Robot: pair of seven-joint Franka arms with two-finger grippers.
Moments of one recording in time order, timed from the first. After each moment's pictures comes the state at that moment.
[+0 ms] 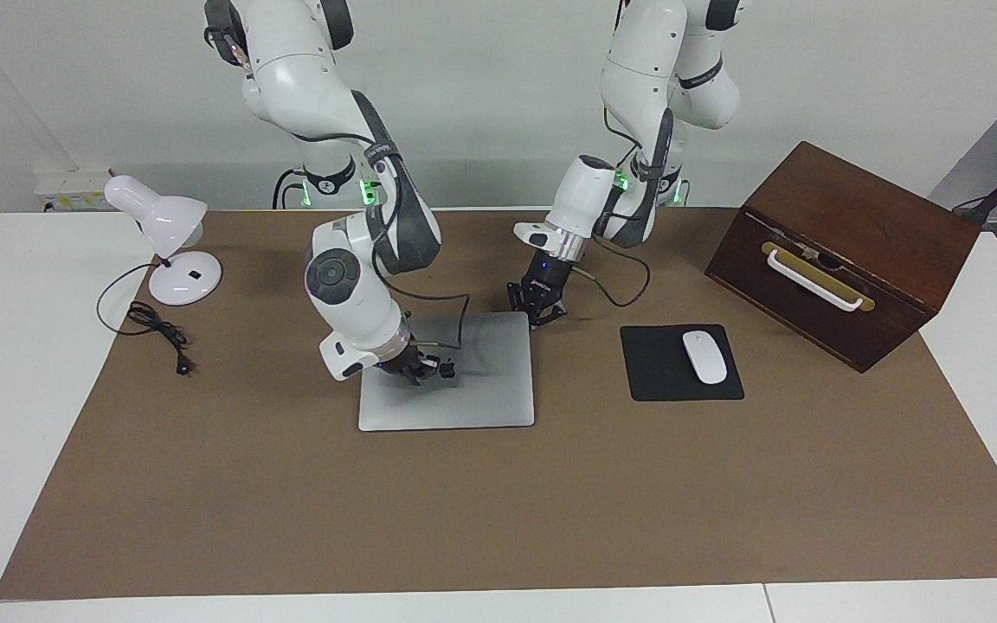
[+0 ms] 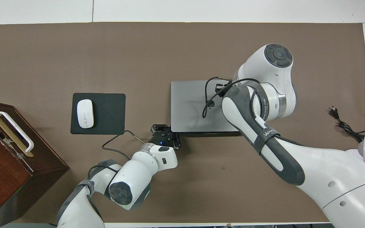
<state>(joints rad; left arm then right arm) -0.75 0.28 0.00 -2.50 -0.12 3.52 0.13 0.29 0.45 0.03 -1.72 0.22 2.12 0.47</state>
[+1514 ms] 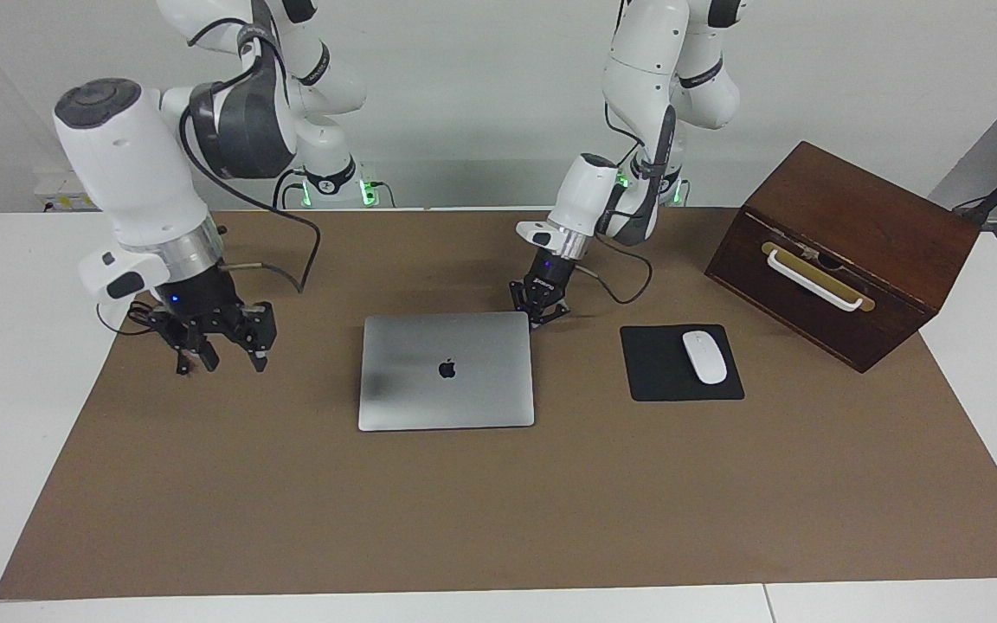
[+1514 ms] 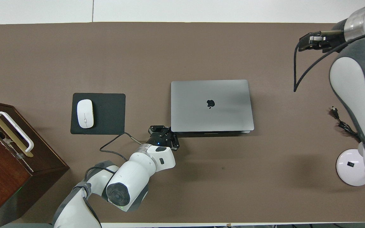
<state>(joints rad) -0.75 0.24 0.01 -2.53 -0.12 3.49 0.09 0.06 0.23 -0.02 -1.45 0.01 1.90 0.10</state>
